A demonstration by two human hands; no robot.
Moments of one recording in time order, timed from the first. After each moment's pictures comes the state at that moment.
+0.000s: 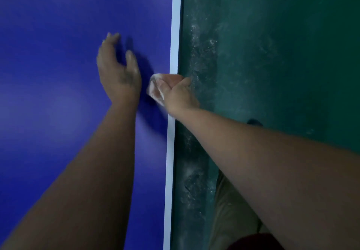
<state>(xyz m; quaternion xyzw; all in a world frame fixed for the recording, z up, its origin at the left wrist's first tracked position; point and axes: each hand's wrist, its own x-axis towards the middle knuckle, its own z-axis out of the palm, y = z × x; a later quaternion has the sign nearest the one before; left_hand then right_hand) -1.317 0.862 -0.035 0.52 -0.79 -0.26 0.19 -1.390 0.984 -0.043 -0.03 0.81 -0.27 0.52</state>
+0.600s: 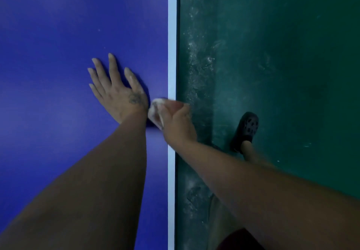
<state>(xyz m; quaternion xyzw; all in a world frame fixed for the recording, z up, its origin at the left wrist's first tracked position) -1.423 0.804 -0.060 0.61 -0.79 -0.06 0.08 -1.460 0.930 -0.035 0.04 0.79 -0.28 0.54</state>
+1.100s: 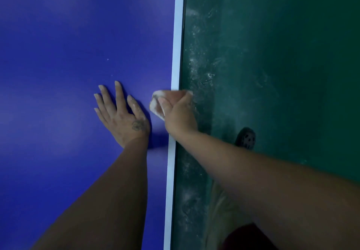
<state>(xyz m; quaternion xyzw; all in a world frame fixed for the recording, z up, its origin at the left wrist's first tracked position) -1.429 0.800 -0.062 0.60 -0.78 -0.07 0.11 -1.541 0.870 -0.026 0.02 0.80 -0.33 0.51</state>
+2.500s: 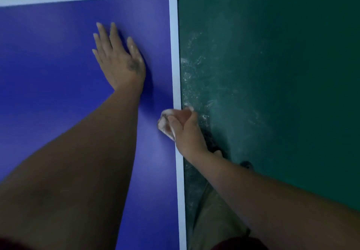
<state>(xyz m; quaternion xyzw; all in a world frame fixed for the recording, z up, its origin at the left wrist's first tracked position) -1.775 0.521 -0.052 0.51 -0.84 -0.15 0.08 -1.741 0.738 -0.038 0.05 0.77 -0.39 0.50</state>
